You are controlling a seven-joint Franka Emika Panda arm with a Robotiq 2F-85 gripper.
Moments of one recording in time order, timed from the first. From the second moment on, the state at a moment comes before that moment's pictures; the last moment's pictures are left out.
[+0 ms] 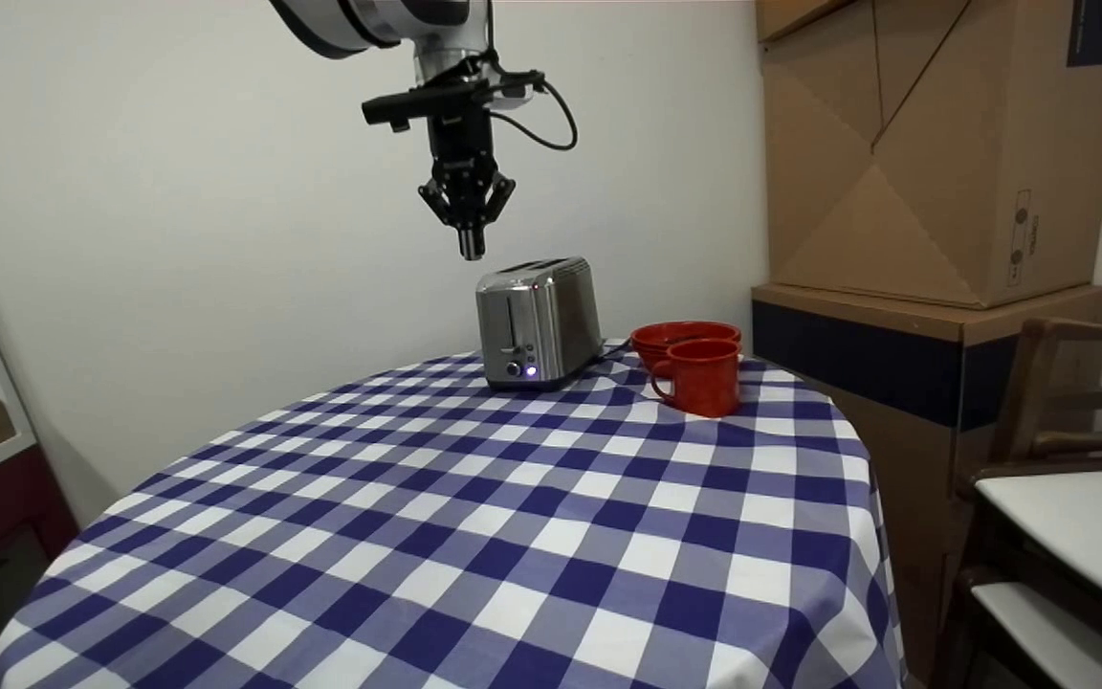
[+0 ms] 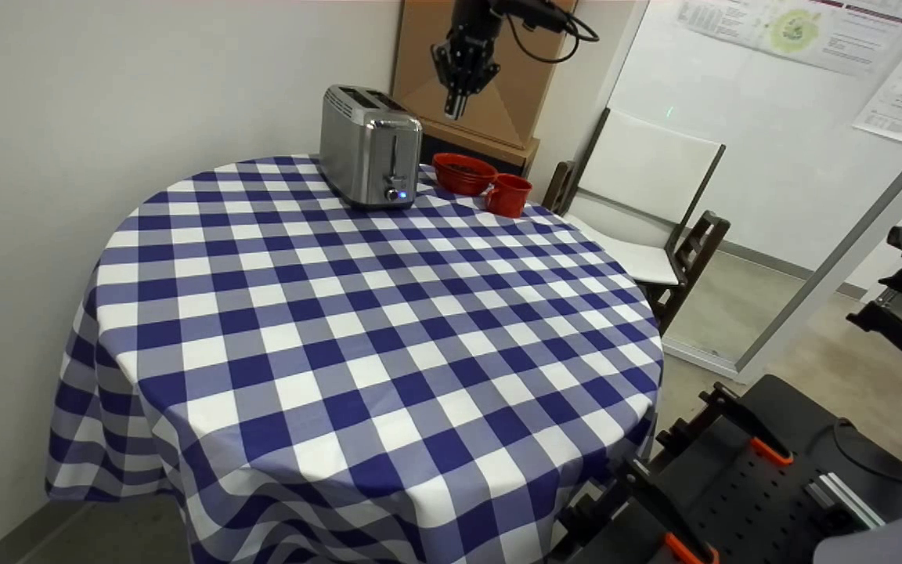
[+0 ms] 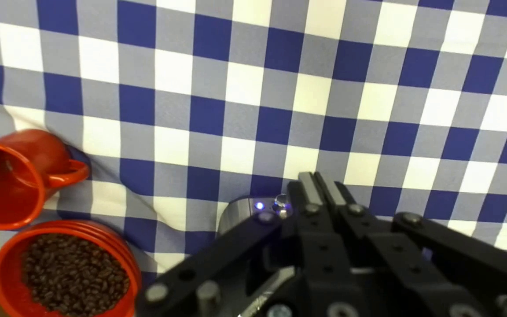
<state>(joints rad) -0.09 0.66 0.03 -1.35 0.03 2.01 -0.07</state>
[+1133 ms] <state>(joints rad) -0.11 0.08 -0.05 -2.25 0.07 2.43 -0.14</state>
